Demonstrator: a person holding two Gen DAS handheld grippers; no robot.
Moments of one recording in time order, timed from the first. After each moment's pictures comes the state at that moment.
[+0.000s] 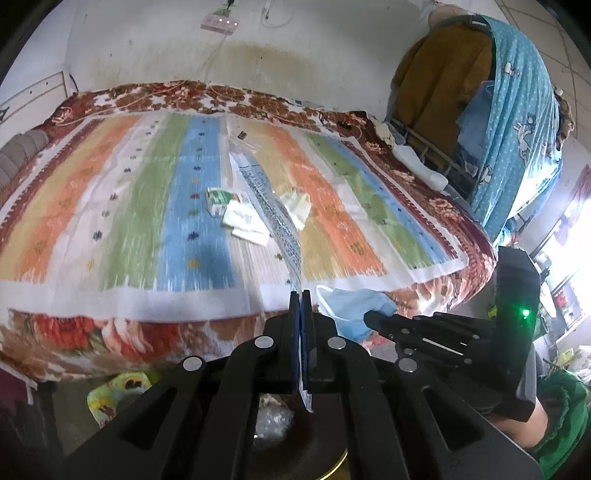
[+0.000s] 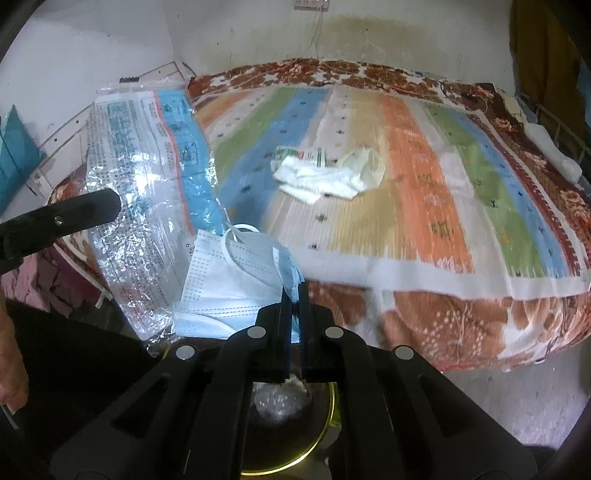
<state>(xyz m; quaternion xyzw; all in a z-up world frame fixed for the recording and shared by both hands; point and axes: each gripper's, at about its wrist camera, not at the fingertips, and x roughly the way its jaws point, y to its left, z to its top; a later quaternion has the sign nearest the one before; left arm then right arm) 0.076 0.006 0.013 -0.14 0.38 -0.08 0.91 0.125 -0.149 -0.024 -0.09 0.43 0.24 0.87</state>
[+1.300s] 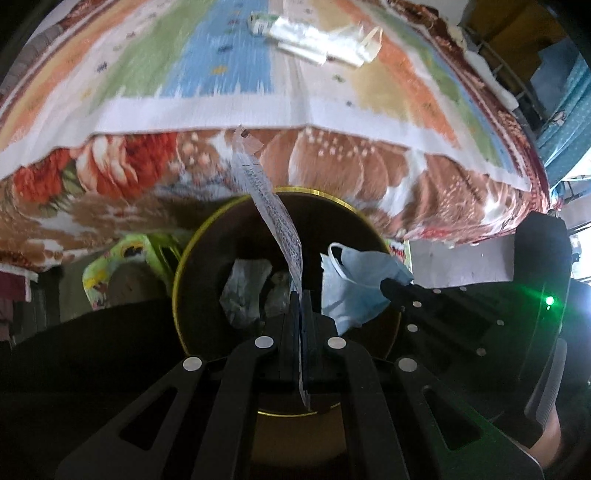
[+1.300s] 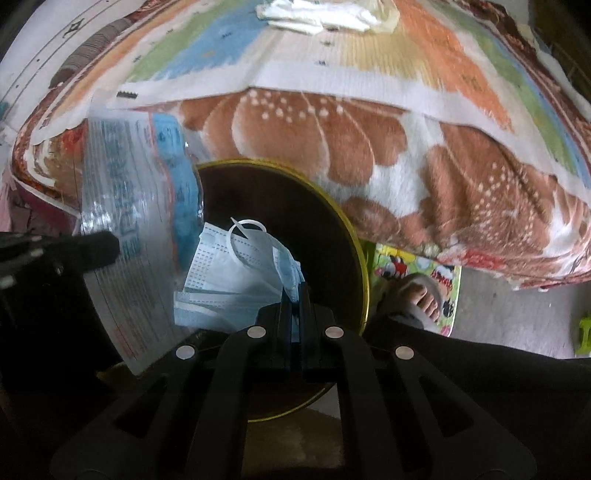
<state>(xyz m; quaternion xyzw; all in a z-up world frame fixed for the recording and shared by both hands) 0.070 -0.015 -0.116 -0.17 0.61 -0.02 0.77 0.102 -0.139 -0.146 -0.11 0.60 0.18 0.77</state>
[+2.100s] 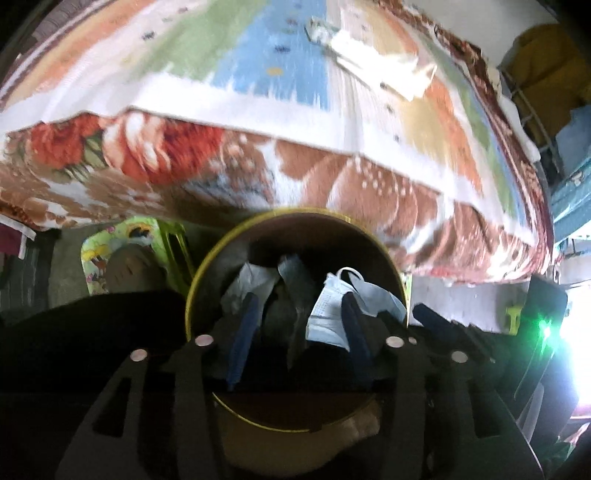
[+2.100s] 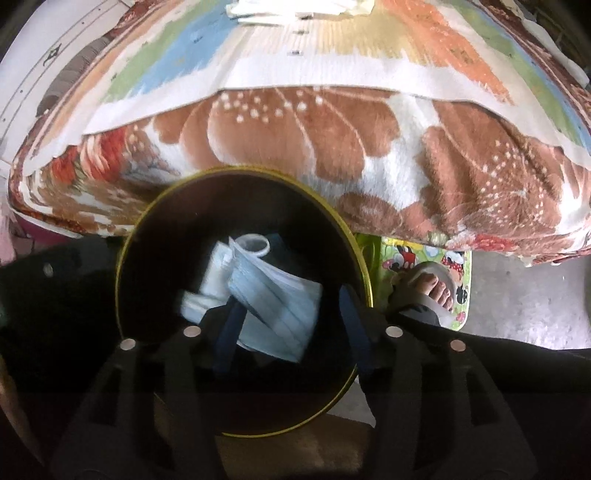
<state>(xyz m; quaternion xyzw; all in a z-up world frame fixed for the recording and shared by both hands) 0.076 0.019 -0.113 -0.24 0.58 0.04 0.78 0.115 -0.146 -0.145 -0.07 0.60 0.17 0.78</state>
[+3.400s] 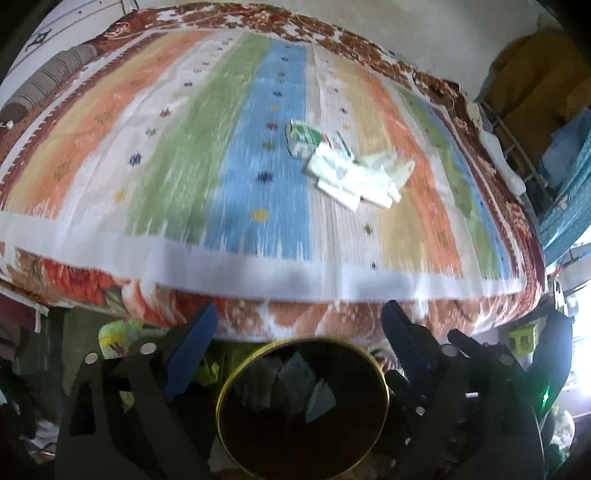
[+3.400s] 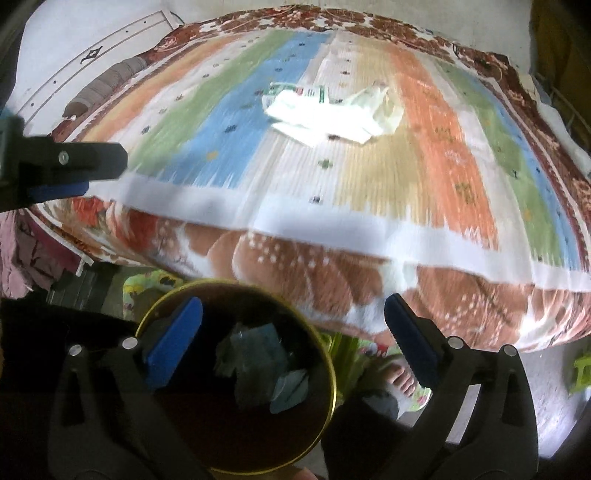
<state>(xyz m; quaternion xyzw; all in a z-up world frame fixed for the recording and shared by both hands) 0.155 0.063 -0.041 -0.21 0.51 0.04 0.84 0.173 -0.121 -0.072 -0.12 0.50 0.21 0.83</state>
